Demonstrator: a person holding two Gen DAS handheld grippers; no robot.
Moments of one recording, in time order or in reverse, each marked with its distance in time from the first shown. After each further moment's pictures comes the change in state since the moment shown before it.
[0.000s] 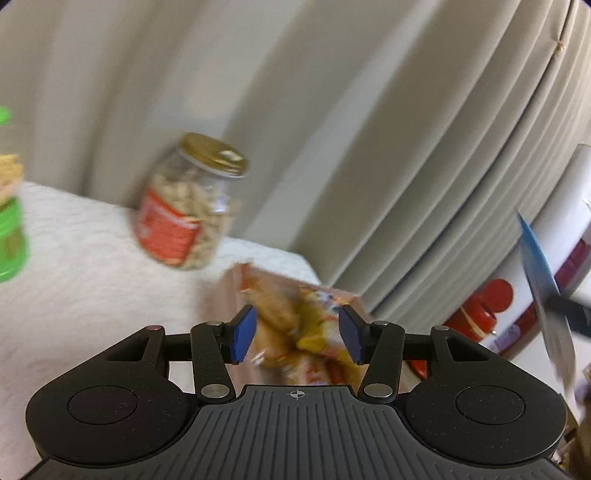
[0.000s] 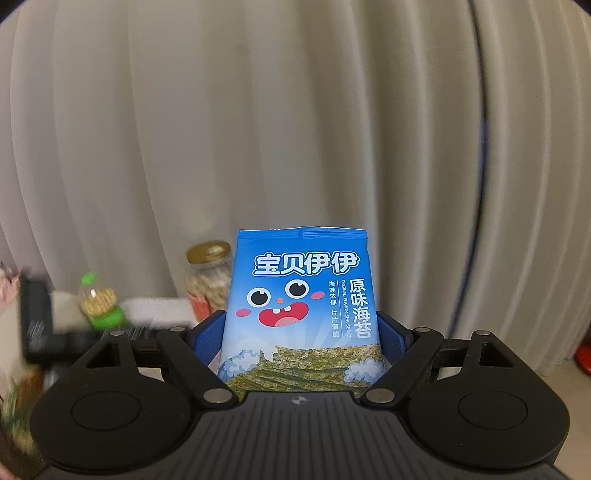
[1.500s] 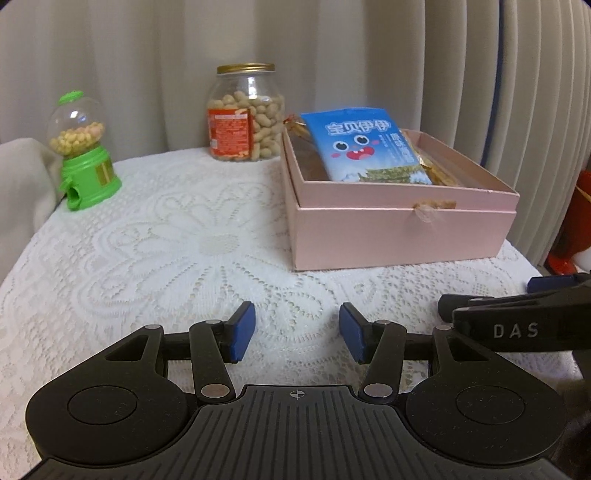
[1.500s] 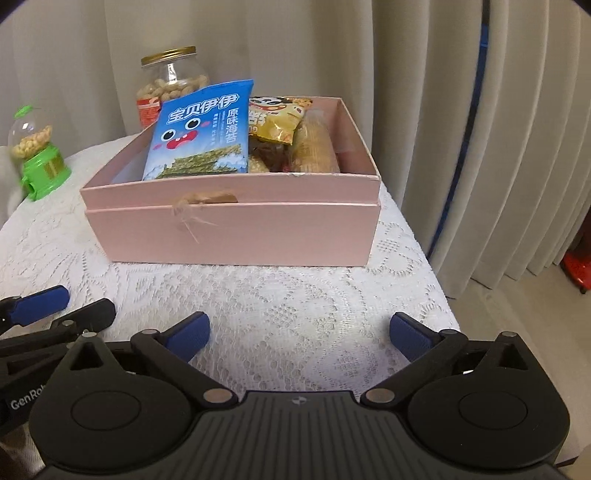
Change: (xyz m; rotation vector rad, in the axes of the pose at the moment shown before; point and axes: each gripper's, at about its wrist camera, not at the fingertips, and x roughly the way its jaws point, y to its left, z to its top) left arm -0.008 -0.045 -0.167 0.329 0.054 0.463; right arm 0.090 -0.002 -0.183 0.007 0.295 -0.156
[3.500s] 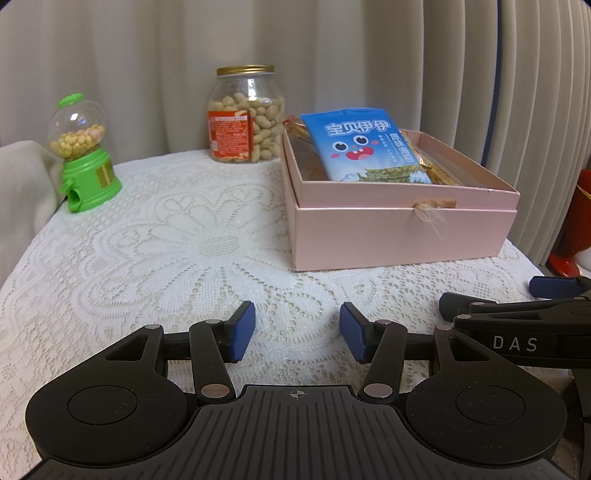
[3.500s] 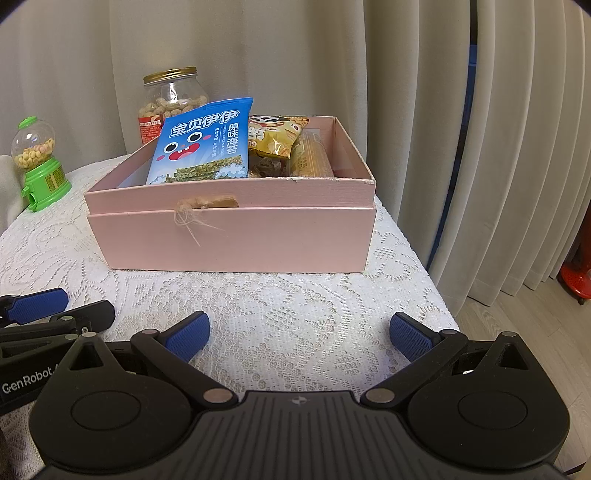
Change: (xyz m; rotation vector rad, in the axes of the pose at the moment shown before) left arm 0.000 -0.002 0.000 0.008 -0.003 0.005; right arm -0.004 -0.001 -0.014 0.013 -0.093 -0.006
